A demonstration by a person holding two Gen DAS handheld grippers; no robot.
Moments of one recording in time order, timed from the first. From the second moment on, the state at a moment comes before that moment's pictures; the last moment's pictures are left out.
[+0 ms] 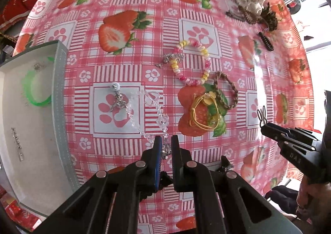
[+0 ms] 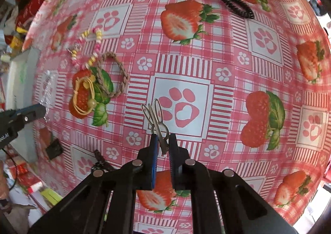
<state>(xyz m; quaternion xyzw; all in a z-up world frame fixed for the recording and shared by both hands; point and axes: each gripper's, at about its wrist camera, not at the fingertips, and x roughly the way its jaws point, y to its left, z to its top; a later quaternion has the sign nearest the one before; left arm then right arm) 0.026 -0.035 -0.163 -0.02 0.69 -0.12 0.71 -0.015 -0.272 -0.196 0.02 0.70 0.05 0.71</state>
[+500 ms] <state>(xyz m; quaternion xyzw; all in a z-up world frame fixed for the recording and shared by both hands) 0.004 0.057 -0.087 -0.06 0.64 -0.12 0.76 -0.002 -0.252 -0.144 0.05 0.67 0.07 0.73</state>
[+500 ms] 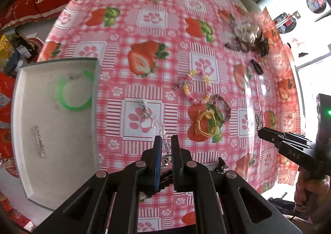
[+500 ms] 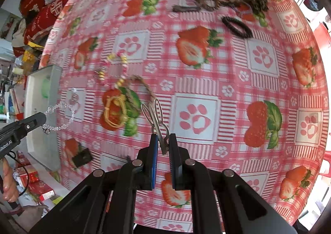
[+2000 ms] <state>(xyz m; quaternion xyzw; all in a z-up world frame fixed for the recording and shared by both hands) -0.045 0.250 -0.164 -0.08 0.64 0.09 0.76 0.081 0.083 -0.204 -0.12 0.68 0.24 0.68</state>
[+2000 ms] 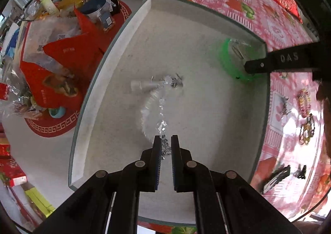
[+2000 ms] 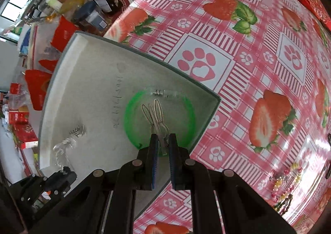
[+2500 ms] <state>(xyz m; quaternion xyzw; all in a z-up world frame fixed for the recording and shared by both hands) -0.046 0.242 -0.144 -0.03 0.63 0.11 0.77 0.082 0.079 -0.199 -0.09 0.68 0.25 0.68</state>
